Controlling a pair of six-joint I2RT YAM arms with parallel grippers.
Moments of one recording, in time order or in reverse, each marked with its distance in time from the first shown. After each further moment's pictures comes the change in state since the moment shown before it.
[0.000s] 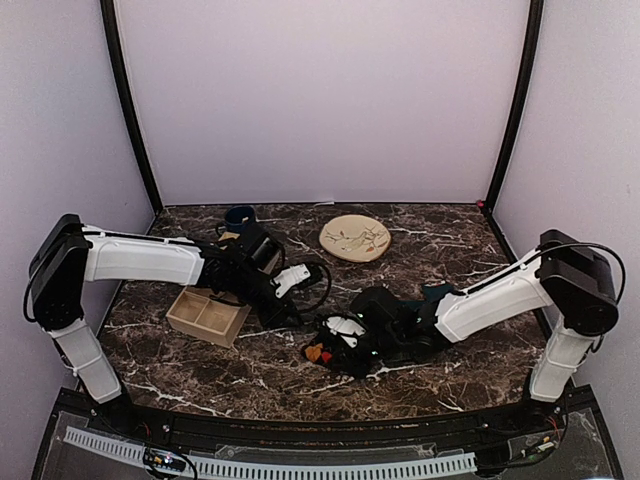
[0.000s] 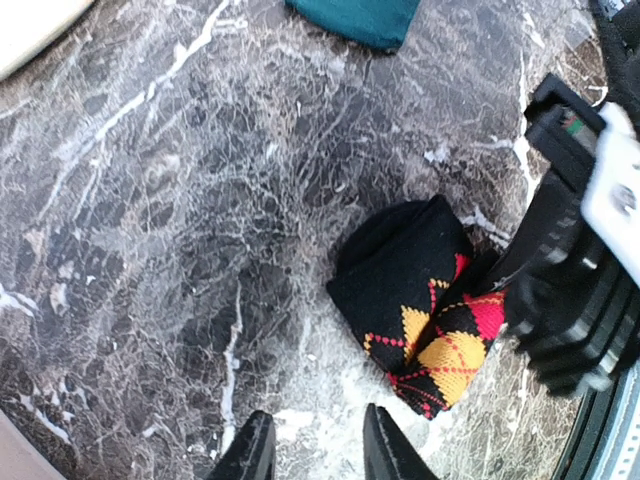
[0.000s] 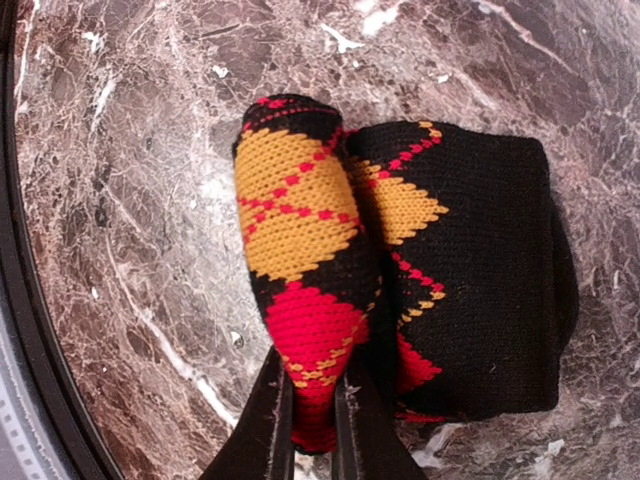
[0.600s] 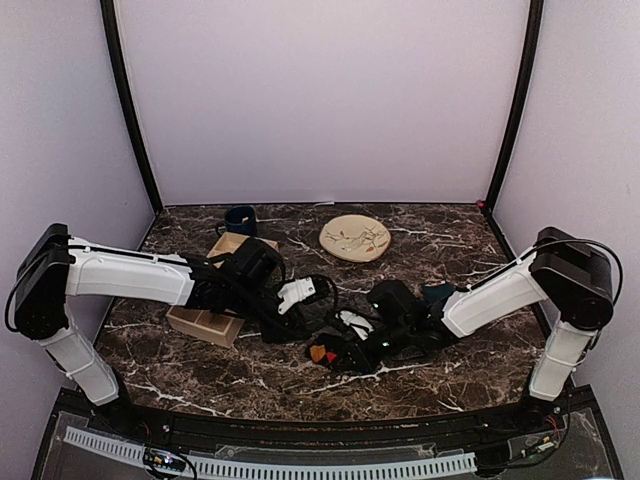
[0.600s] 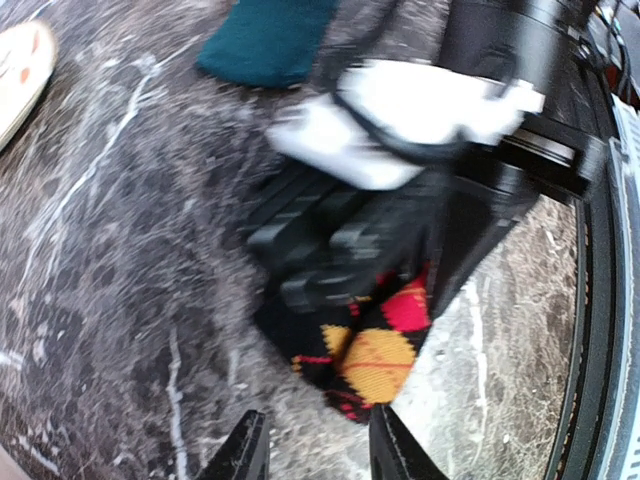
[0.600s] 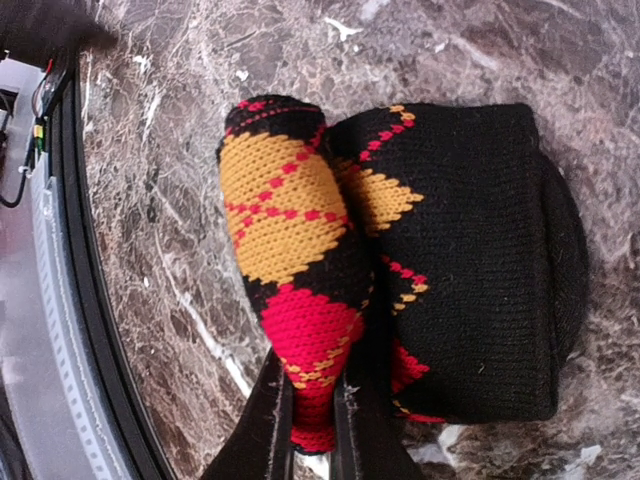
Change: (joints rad) left arm -0.091 -0.100 -0.128 0.157 -0.014 0.042; right arm -0.113 0.011 -0.079 0.134 -0.253 0.118
